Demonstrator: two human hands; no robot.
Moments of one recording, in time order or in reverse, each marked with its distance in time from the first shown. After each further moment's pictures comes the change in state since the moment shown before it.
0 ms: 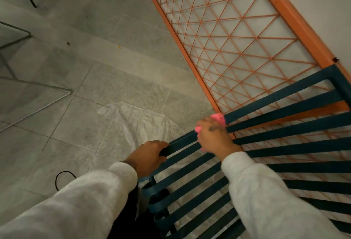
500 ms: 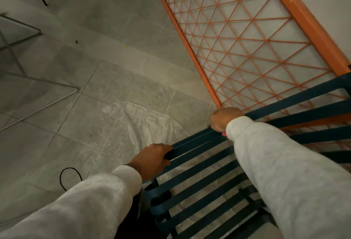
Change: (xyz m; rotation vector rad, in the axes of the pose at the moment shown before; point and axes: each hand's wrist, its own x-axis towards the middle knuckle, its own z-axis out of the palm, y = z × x) left_hand 0.000 0.005 -0.004 0.022 -0.033 -0.010; right_hand 0.016 0.042 -0.047 0.334 -0.131 0.172
